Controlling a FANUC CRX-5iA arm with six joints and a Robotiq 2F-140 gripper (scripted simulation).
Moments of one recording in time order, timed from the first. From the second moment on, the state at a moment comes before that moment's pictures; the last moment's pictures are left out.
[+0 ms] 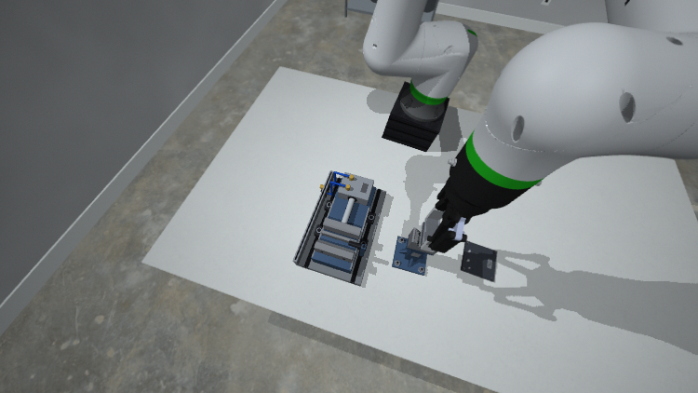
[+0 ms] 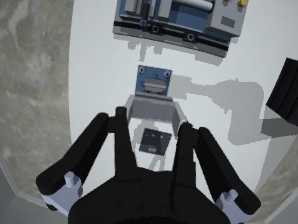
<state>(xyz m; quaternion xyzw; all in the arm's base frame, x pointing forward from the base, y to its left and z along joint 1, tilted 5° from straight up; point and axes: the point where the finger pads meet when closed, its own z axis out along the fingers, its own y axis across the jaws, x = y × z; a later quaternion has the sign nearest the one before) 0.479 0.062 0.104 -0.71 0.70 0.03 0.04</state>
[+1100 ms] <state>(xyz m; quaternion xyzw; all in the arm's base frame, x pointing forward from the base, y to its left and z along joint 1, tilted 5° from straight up) 0.478 0.063 0.104 -0.71 0.70 0.02 0.03</state>
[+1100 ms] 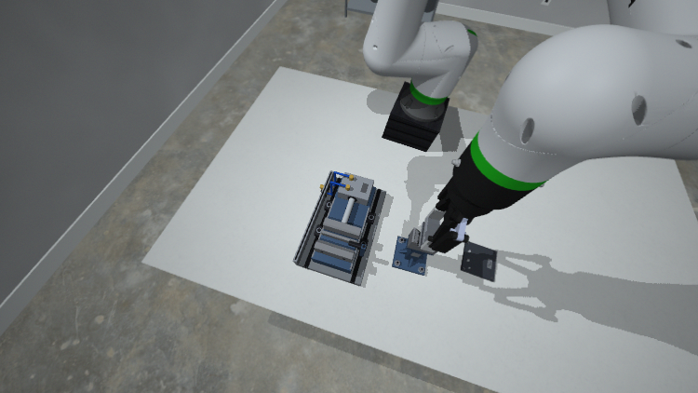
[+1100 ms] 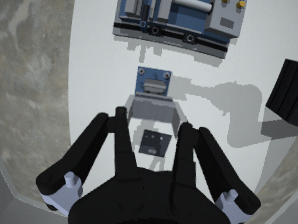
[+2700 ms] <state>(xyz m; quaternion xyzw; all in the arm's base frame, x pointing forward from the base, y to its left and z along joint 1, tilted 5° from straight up) 0.478 0.071 0.103 -0.71 0.70 -0.09 -0.08</state>
